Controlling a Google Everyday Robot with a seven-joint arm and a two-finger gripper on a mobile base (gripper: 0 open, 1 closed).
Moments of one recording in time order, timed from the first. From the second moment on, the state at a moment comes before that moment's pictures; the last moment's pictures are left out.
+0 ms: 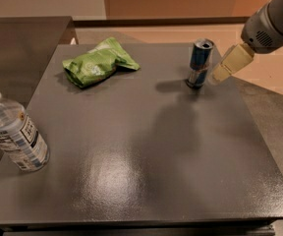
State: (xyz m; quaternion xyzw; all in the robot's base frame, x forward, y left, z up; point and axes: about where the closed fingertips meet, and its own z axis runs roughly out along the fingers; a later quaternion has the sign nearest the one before) arm 0.592 -0.221 0.939 -0.44 0.84 0.03 0.30
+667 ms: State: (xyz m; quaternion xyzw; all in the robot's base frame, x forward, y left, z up) arm 0.626 -0.201 0.925 -0.41 0.85 0.07 0.33
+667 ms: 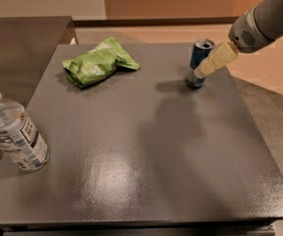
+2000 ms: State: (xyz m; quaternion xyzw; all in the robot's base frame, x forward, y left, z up) arm 0.648 -0.181 0.913 -0.40 0.84 0.12 0.34
